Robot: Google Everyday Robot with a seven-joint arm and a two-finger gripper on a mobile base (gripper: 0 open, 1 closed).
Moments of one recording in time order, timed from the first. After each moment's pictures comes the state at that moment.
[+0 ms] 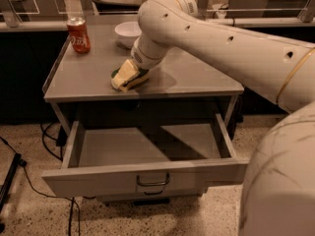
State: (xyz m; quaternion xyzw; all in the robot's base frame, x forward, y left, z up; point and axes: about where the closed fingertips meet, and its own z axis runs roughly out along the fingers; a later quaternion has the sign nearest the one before) arm 0.712 0.051 0.827 -0.38 0.88 0.06 0.29
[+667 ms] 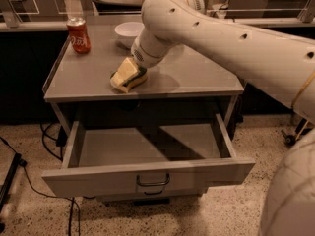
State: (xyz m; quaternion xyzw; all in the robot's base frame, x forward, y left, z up) arm 0.693 0.057 0.846 -0.39 0.87 0.08 0.30
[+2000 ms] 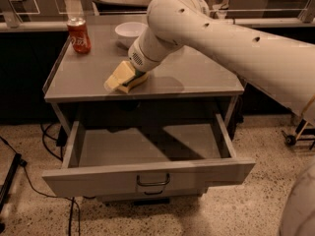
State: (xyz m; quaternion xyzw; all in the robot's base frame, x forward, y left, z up) arm 0.669 0.076 0.849 -0.42 0.84 0.14 0.31
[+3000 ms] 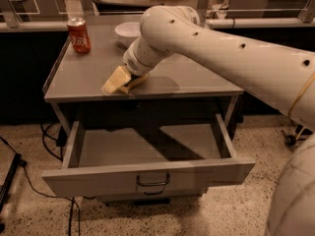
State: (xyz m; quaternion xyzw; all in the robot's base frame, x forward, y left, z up) arm 0.685 0.089 0.833 -0.45 0.82 0.12 0.33
